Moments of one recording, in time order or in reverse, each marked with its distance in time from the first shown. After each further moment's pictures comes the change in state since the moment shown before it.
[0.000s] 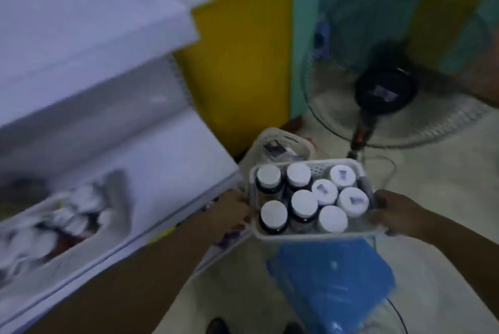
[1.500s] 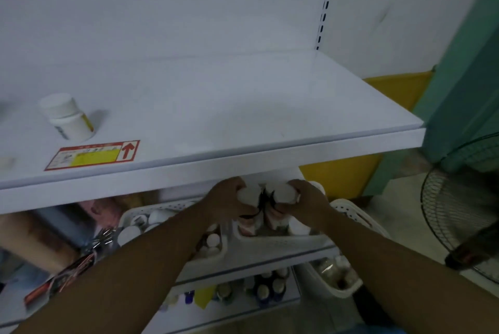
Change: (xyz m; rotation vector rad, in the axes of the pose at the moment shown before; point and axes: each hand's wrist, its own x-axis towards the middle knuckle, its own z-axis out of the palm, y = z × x) left_hand -0.048 -0.085 -0.268 0.076 0.451 0.364; right_hand 0.044 -0.354 0.218 -0.194 0.006 -0.705
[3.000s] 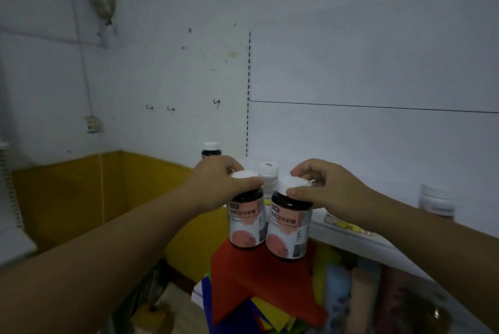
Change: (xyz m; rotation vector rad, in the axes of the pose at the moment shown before) left_hand -0.565 -0.106 -0.442 0.154 1.011 -0.215; right_hand -0.228 -0.621 0.220 0.227 -0.433 -0.893
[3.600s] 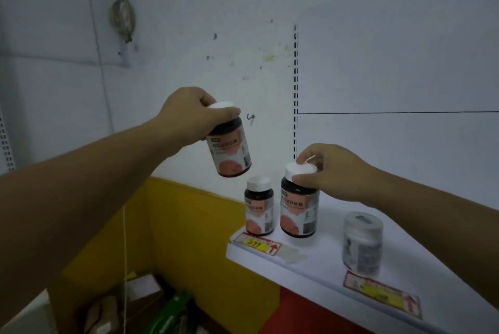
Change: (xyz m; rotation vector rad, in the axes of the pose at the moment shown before) left_hand 0.206 -0.085 -0.144 0.090 0.360 0.044; right_hand 0.257 0.007 0.077 -0.227 0.049 -0.063
